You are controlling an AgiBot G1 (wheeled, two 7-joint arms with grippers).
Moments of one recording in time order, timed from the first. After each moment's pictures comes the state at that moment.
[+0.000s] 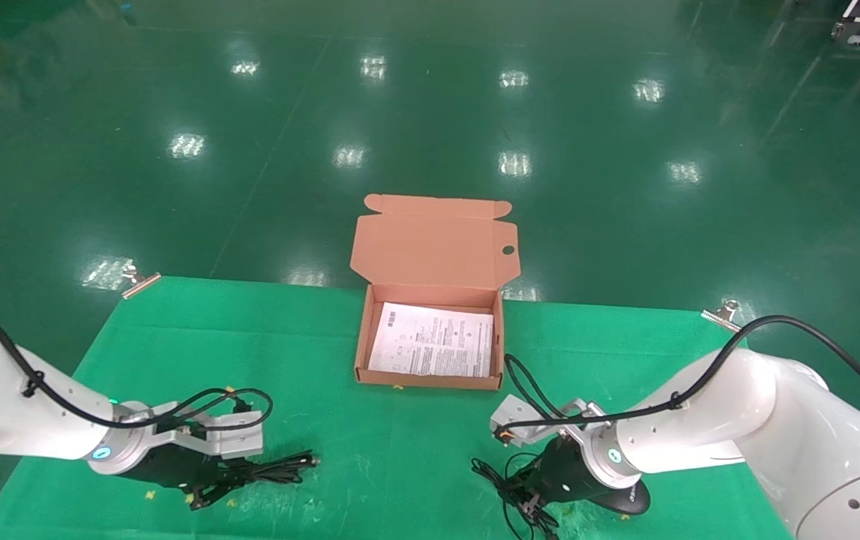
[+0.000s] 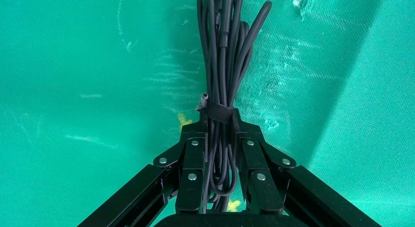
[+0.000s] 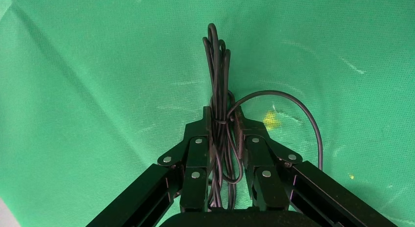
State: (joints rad) left arm -1.42 1.09 0.74 -0.57 2.03 1.17 -0.08; right arm 1.43 -1.28 -0.83 0.52 -1.96 -1.11 0.66
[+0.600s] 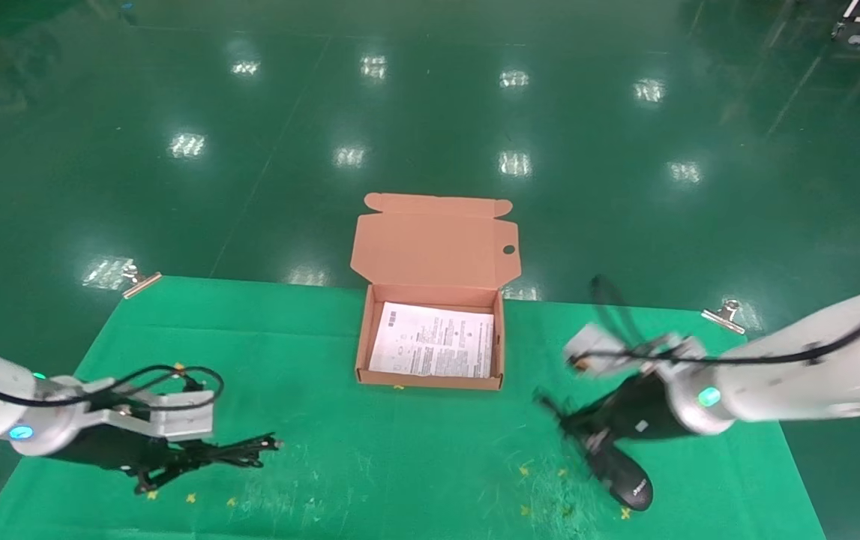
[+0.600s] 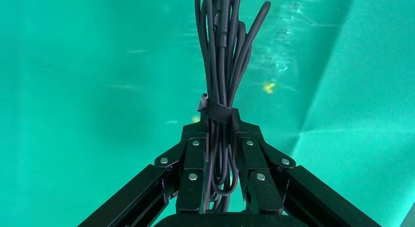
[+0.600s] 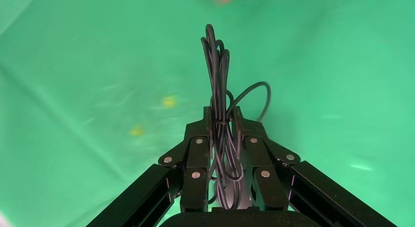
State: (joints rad) left arm -1.47 0.94 0.72 -0.81 2.01 1.31 -0.12; right arm 1.49 -1.02 -0.78 0.90 -2.00 -1.18 0.92
